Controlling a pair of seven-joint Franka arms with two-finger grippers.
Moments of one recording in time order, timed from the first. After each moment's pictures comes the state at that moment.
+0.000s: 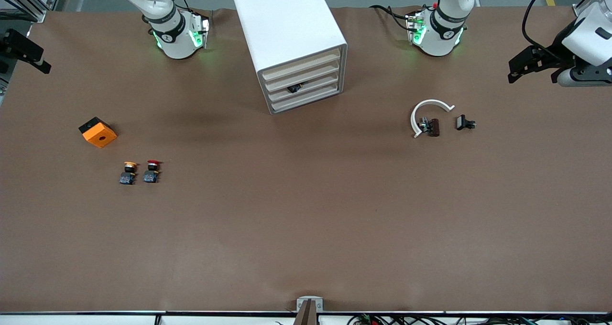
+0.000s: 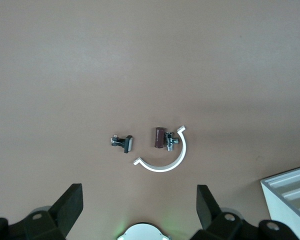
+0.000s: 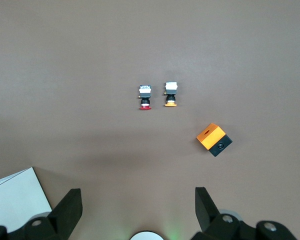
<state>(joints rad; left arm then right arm) 0.00 -0.16 -0.07 -1.73 -0.02 1.51 -0.06 -0.04 -0.20 -0.07 -1.66 0.02 1.46 -0.07</state>
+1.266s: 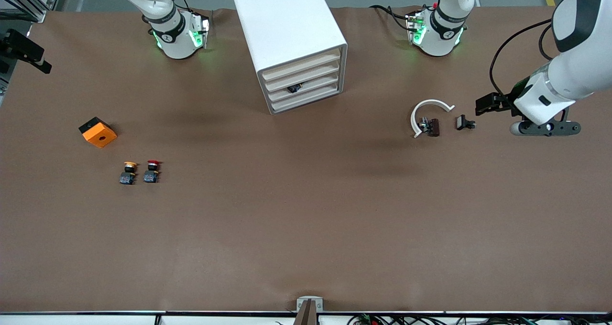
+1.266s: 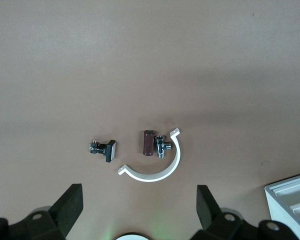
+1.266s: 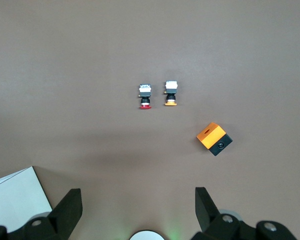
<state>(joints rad) -0.01 -0.02 -0.07 -1.87 -0.06 1.68 -0.06 -0.04 -0.20 -0.07 -1.67 0.02 1.46 -0.07</state>
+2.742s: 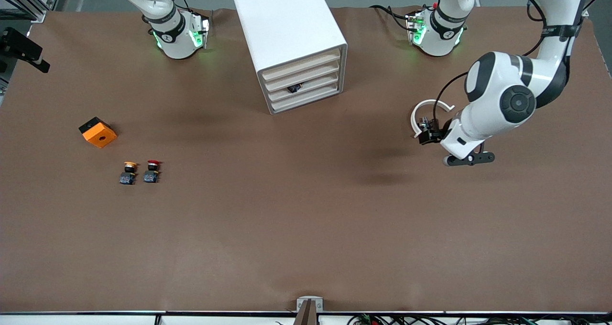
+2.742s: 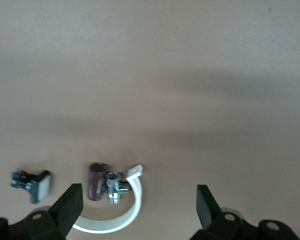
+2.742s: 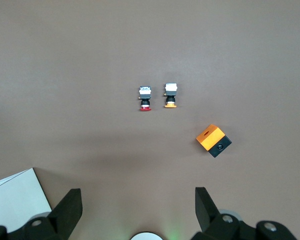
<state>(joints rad) -0.01 0.18 -0.24 -2.06 -0.06 2.07 -0.37 -0.04 -0.20 -0.07 -1.66 0.02 1.46 -0.07</state>
